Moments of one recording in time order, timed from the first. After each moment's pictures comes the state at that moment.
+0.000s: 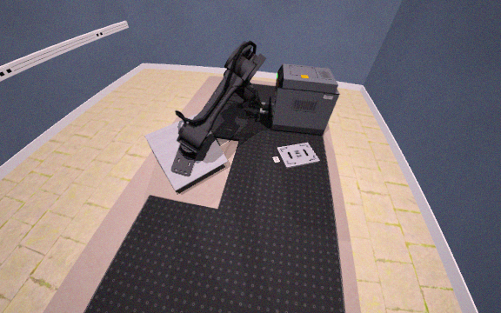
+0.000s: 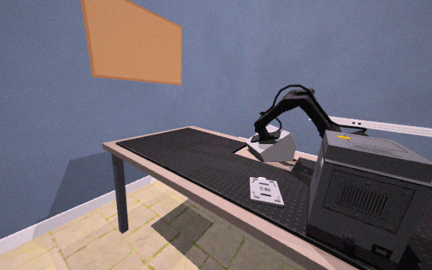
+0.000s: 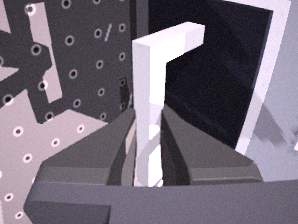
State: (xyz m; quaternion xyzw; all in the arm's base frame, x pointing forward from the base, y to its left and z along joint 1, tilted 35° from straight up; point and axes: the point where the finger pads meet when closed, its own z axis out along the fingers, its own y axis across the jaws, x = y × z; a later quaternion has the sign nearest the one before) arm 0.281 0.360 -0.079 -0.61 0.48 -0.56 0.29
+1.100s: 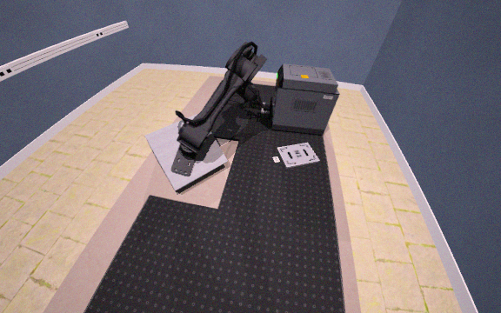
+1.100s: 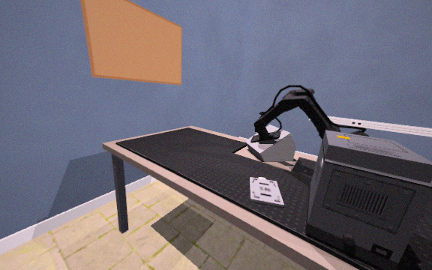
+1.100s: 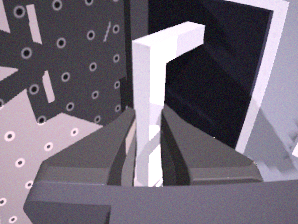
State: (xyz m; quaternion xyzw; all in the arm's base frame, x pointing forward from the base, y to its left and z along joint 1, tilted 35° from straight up) arm 0.286 0.361 -0.076 -0.61 0.48 -0.56 0.29
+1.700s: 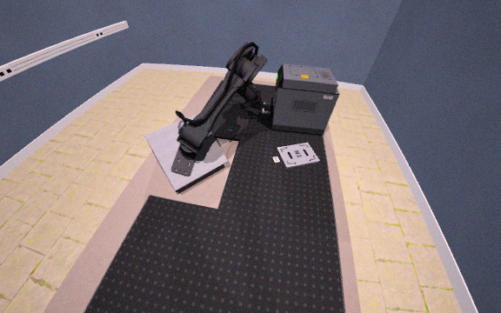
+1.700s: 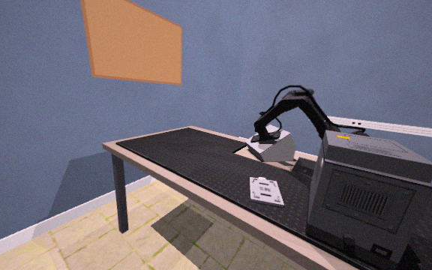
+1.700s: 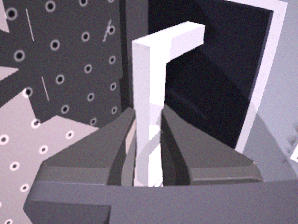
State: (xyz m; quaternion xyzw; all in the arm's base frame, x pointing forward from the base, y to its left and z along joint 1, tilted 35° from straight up) arm 0.291 0.361 -0.074 -0.61 0.48 -0.56 0.29
